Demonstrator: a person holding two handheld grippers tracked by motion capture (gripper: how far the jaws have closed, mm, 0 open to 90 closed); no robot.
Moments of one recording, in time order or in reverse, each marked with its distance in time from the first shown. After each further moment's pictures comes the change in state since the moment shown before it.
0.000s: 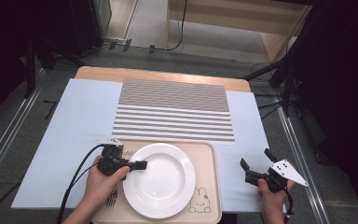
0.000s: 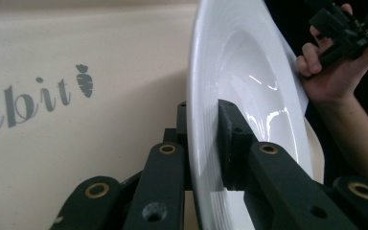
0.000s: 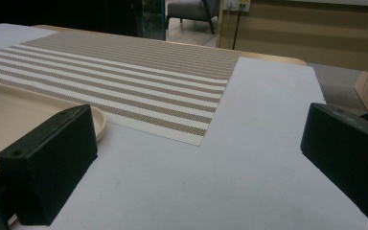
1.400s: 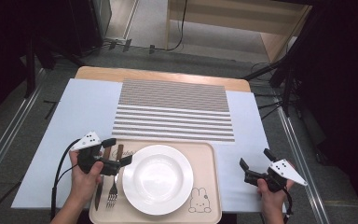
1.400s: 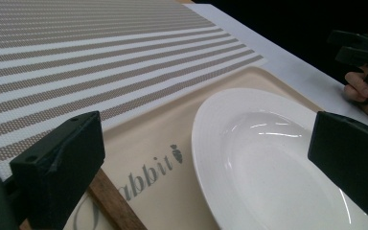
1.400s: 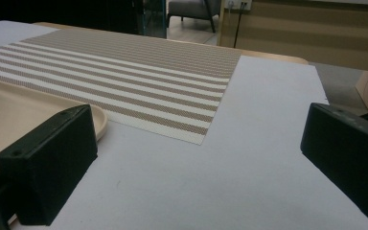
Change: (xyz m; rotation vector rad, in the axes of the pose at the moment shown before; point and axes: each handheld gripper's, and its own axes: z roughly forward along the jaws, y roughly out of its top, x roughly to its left) left arm 0.003 -0.001 -0.053 -0.298 0.190 0.315; right arm 0.001 0.000 0.002 0.006 0.005 -0.007
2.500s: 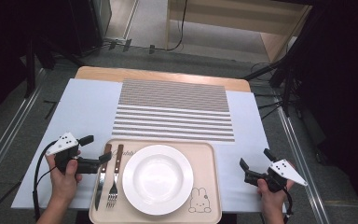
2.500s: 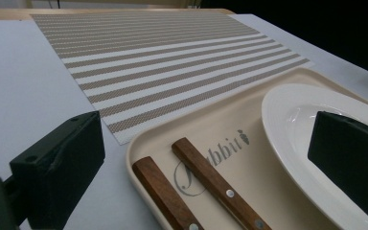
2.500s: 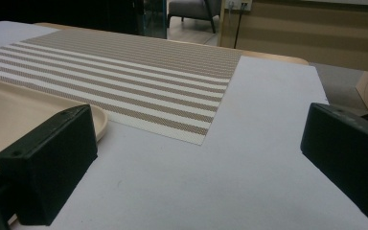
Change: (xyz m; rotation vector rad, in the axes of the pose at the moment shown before) left arm 0.033 -0.015 -0.039 -0.053 0.142 0.029; right arm 0.000 0.000 0.000 -0.001 0.000 0.001
